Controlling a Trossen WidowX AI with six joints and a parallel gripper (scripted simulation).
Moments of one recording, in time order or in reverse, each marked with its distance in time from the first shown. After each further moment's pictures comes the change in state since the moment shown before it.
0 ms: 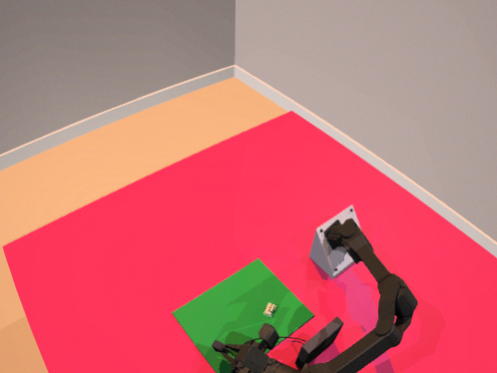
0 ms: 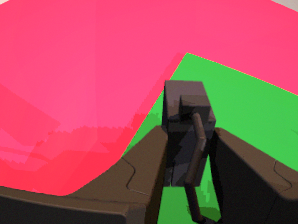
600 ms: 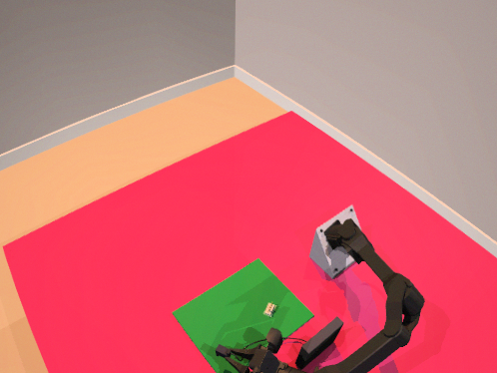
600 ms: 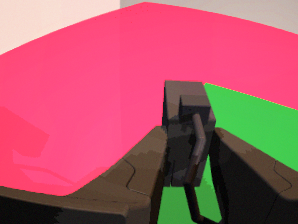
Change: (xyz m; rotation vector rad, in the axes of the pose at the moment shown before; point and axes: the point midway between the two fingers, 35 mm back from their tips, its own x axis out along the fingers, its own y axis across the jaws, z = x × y) arm -0.019 0.004 0.000 0.067 -0.163 0.092
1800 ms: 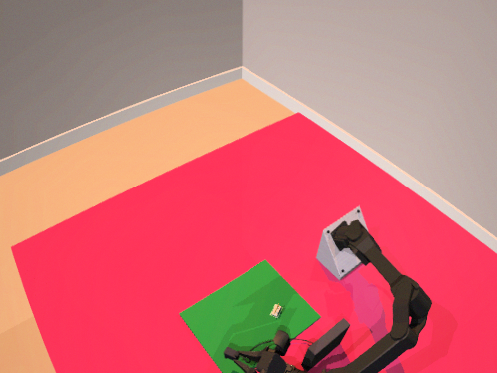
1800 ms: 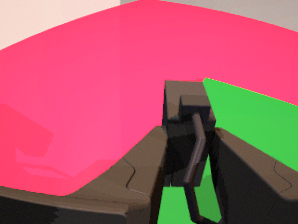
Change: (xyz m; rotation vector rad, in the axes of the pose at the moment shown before) arm -0.003 0.000 -0.004 -0.007 0.009 0.000
